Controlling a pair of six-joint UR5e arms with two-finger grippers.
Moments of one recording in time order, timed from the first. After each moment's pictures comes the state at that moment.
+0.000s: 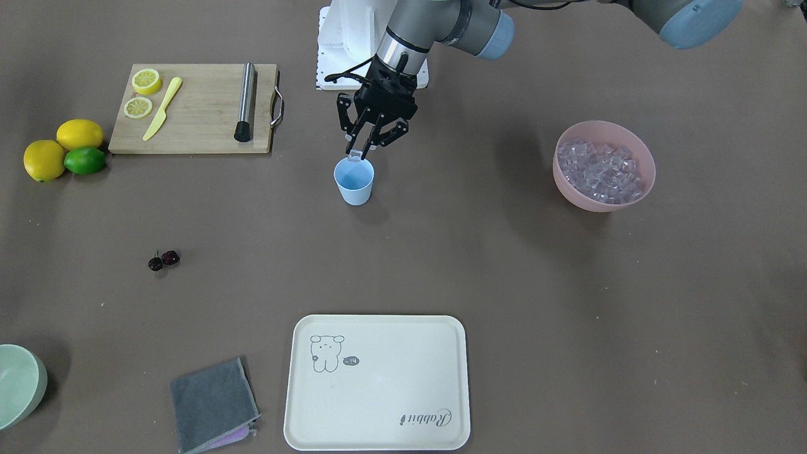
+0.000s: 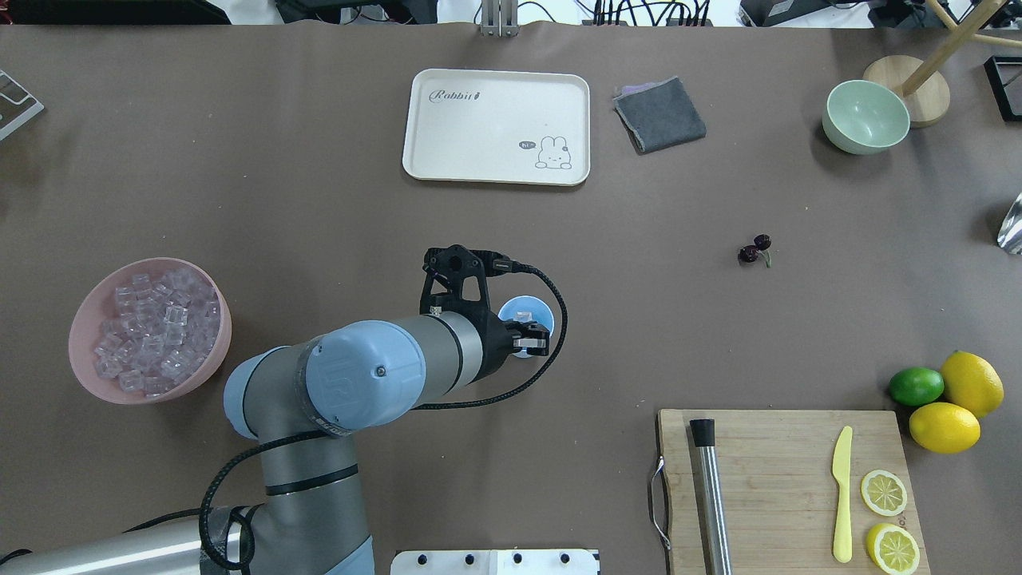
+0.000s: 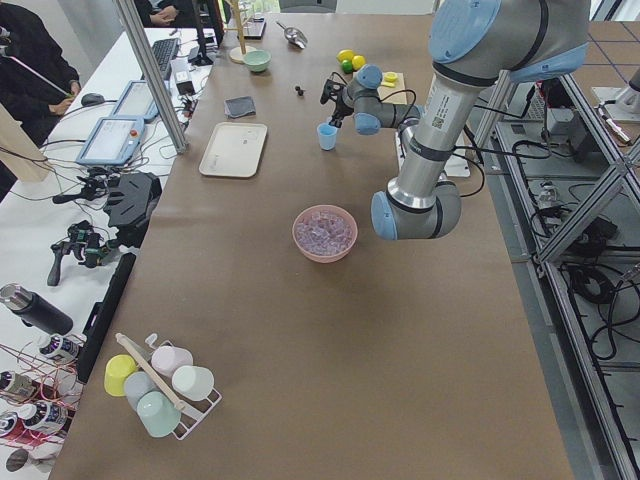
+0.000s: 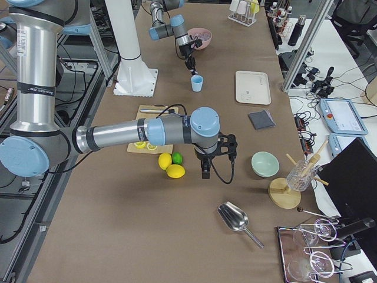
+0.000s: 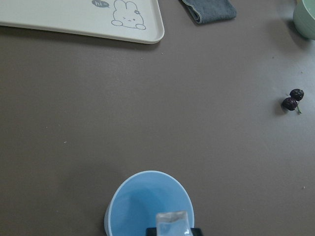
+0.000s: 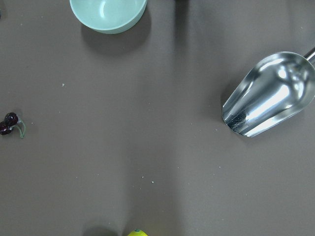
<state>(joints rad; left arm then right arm) -0.31 -2.22 -1.74 -2.04 -1.48 -1.24 1.57 -1.68 1.88 -1.65 2.46 0.08</state>
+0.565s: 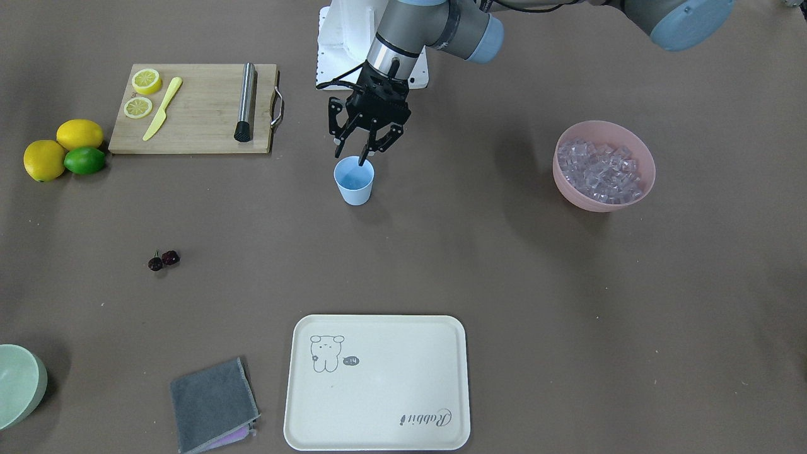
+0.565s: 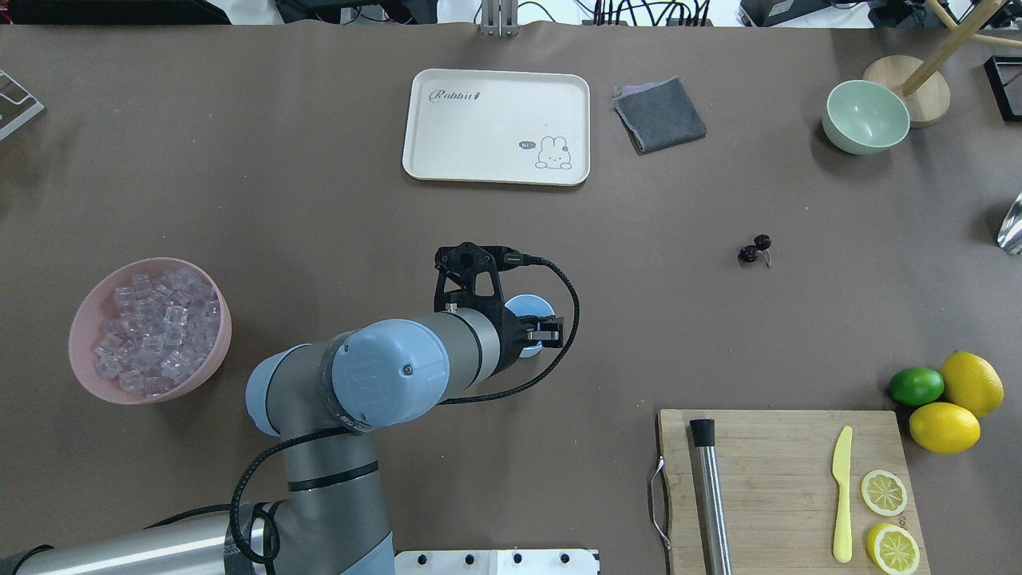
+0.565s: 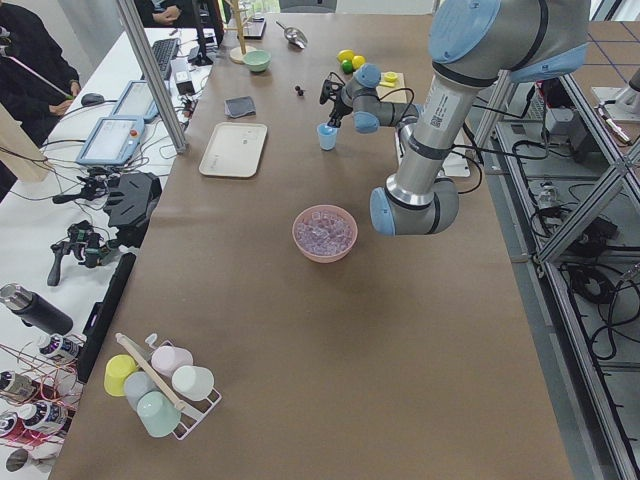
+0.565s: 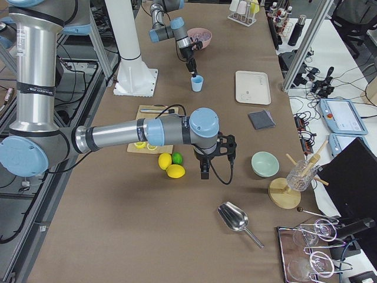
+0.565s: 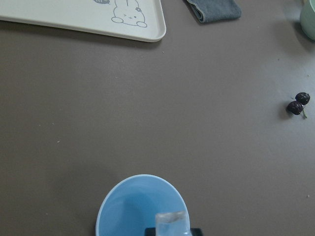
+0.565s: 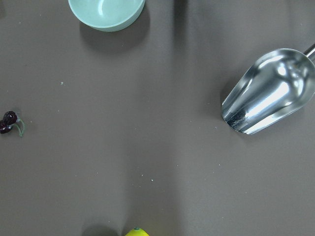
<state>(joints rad) -0.31 -2.25 -1.70 -2.04 -1.45 -1.30 1.57 -1.68 1.88 -1.65 2.46 0.08</state>
